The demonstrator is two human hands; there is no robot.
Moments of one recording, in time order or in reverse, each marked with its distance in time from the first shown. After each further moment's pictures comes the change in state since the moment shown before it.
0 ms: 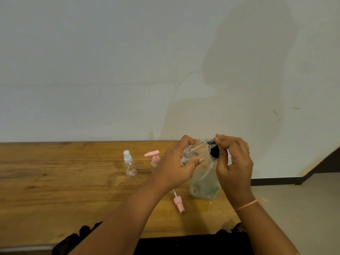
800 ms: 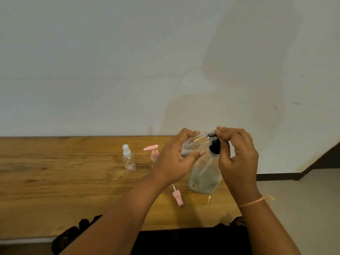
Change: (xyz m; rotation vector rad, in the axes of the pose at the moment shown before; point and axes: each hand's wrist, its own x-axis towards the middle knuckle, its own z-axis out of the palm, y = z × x) left_hand -0.002 0.004 0.003 -0.021 0.068 0.098; right_hand 0.009 -0.012 -0.012 0.026 -0.029 0.037
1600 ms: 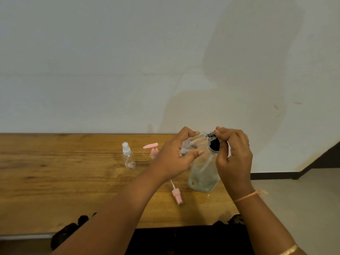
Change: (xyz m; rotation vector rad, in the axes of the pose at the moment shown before) left_hand 0.004 -0.001 -0.005 -0.031 -0.082 -0.085; right_hand -0.005 0.013 0.011 -0.033 0.005 -0.010
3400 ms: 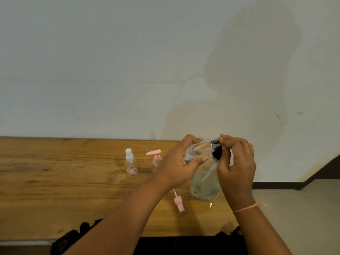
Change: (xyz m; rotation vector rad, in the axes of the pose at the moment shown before) left_hand -0.002 -0.003 0.002 0.017 0.046 0.026; right_hand 0.000 -0.009 0.002 -0.016 0.073 0.002
